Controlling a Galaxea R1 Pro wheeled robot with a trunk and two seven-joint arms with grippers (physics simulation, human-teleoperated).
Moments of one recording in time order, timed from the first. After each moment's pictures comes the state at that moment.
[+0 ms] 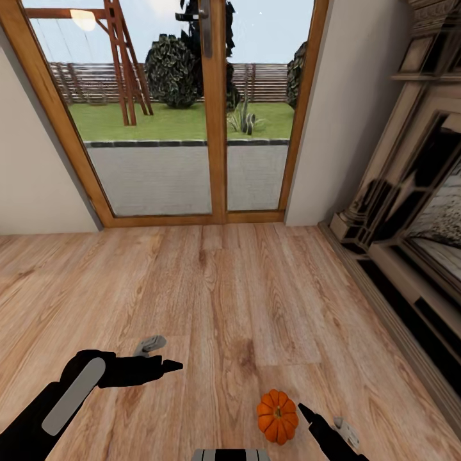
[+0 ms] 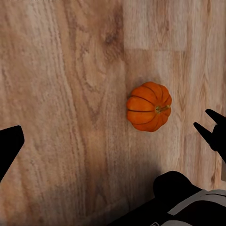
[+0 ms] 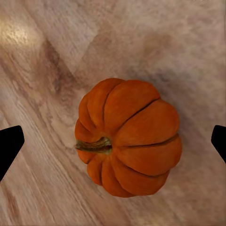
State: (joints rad) left arm -0.39 0.34 -0.28 -1.30 0.94 1.00 -0.08; right arm -0.44 -0.14 0.61 -0.15 -1.53 -0.04 0.52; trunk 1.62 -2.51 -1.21
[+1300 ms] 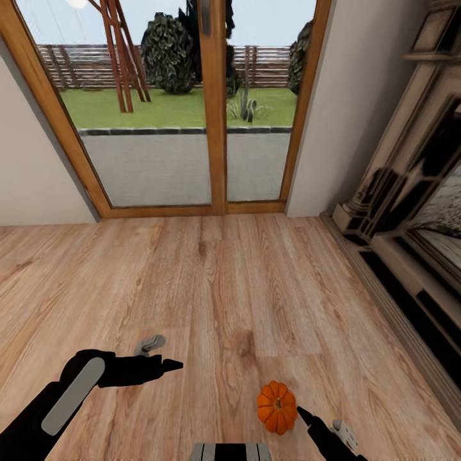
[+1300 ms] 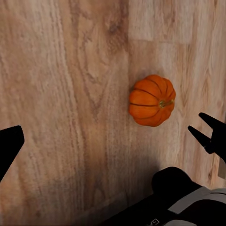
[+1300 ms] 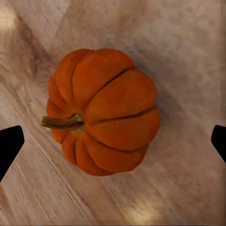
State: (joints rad) left arm -0.39 0.34 -0.27 -1.30 0.95 1.00 -0.08; right arm -0.44 -0.14 0.62 -0.15 -1.52 0.00 0.50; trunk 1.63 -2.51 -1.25
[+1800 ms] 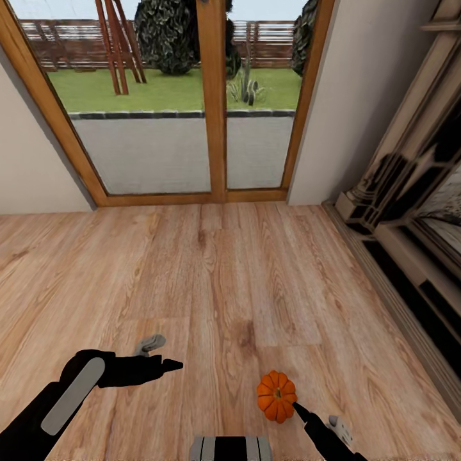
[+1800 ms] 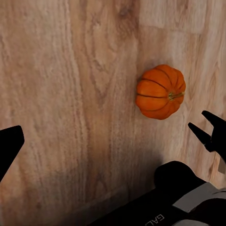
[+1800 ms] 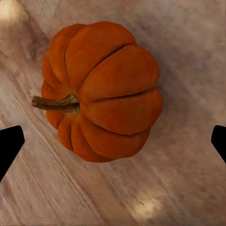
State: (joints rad) left arm -0.39 0.34 -0.27 -1.30 0.95 1.00 -0.08; right arm -0.44 -0.13 0.63 -0.16 -1.51 -0.01 0.57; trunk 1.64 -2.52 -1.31
